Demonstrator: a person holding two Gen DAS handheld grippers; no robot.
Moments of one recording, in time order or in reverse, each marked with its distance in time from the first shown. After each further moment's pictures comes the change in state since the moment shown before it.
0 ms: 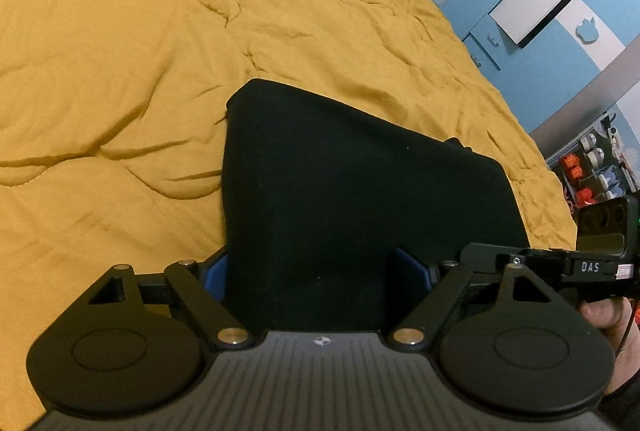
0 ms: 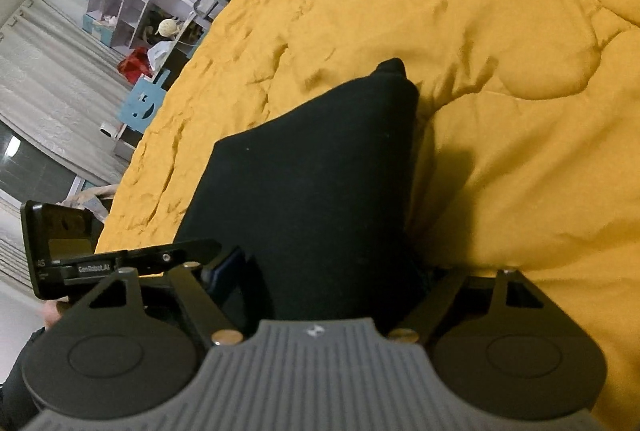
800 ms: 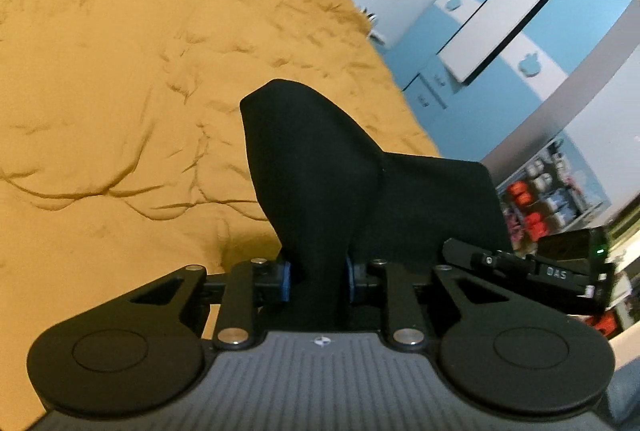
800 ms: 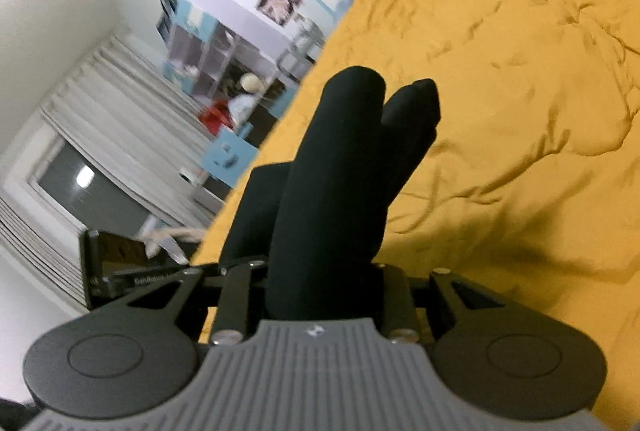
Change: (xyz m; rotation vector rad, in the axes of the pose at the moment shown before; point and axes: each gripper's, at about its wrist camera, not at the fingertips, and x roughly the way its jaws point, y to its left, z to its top) left arm -0.117 -0.043 -0.012 0.014 -0.136 -0.134; right arm -0.093 0.062 -0.025 -0.008 -0.201 0.262
